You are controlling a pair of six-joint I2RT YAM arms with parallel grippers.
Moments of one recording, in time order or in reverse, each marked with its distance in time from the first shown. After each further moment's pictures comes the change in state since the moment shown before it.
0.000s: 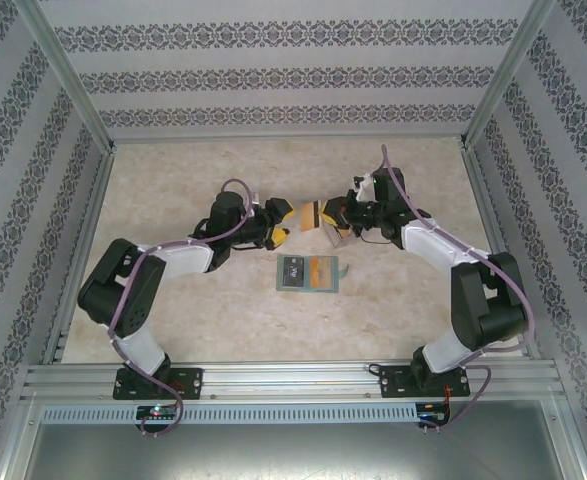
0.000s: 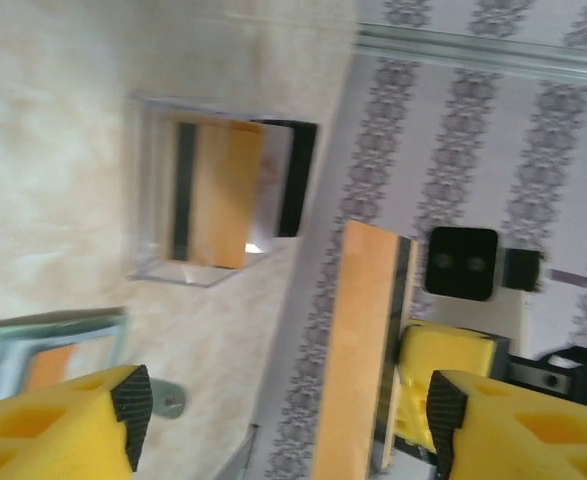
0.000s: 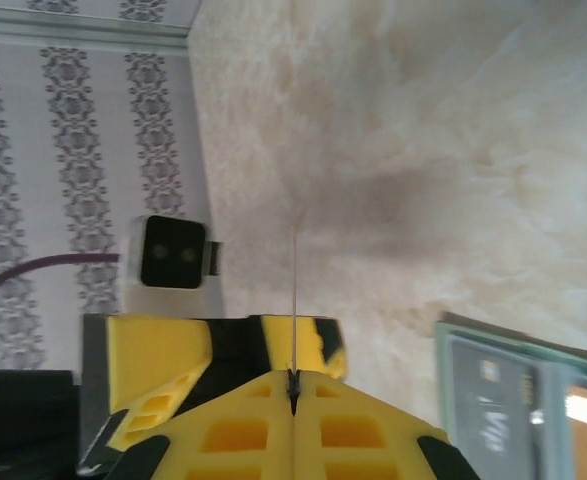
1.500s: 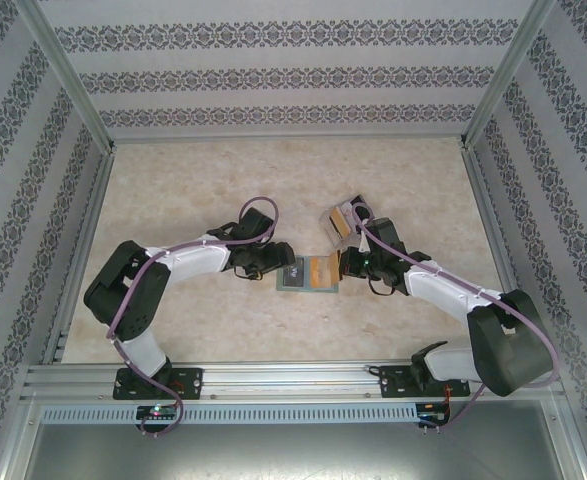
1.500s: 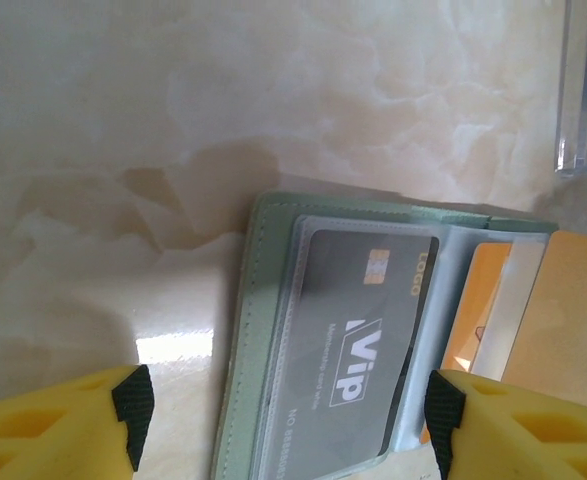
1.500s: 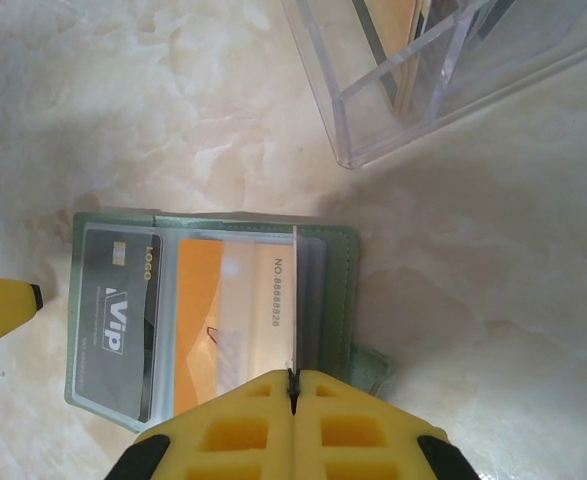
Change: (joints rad) left arm -0.151 0.029 0.125 -0.718 -0.301 0.517; right arm 0.137 -0.228 -0.340 -0.142 0.487 -0.405
